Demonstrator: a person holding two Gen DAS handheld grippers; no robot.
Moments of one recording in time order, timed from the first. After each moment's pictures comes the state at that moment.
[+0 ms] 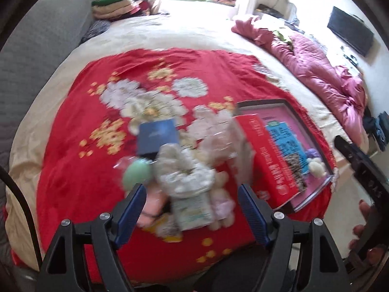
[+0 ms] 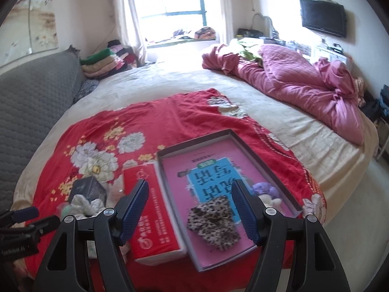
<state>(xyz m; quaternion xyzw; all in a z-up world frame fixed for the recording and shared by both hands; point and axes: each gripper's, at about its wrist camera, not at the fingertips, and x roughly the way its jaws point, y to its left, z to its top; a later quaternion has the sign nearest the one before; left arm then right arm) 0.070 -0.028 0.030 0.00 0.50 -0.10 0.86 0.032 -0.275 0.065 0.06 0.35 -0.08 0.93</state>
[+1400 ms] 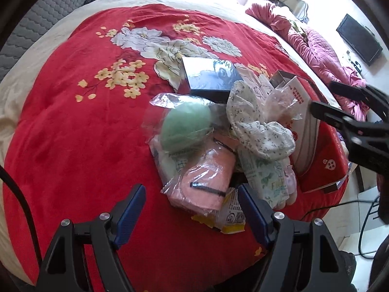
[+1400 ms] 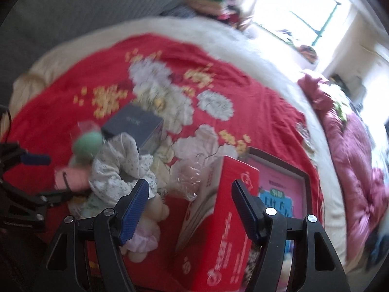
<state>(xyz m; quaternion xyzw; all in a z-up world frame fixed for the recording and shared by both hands) 0.089 0.047 -0.085 -0.06 0.55 -0.13 0.82 0.129 -0.115 -0.016 -0.26 0.46 0.11 0.84</state>
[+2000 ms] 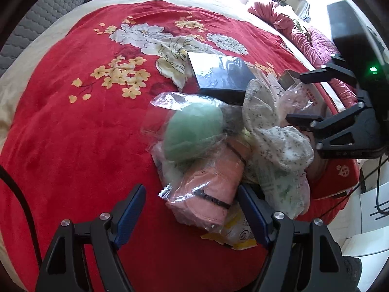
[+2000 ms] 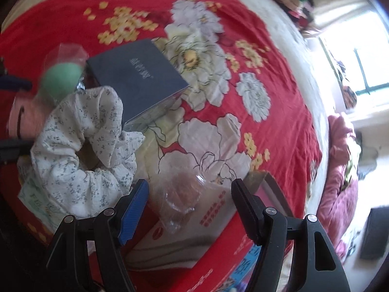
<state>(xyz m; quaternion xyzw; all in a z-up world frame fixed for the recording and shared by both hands) 0.102 0.049 -0.101 -0.06 0.55 -0.13 0.82 0.182 -0.083 -0.087 -0.47 0.52 0.18 0.69</state>
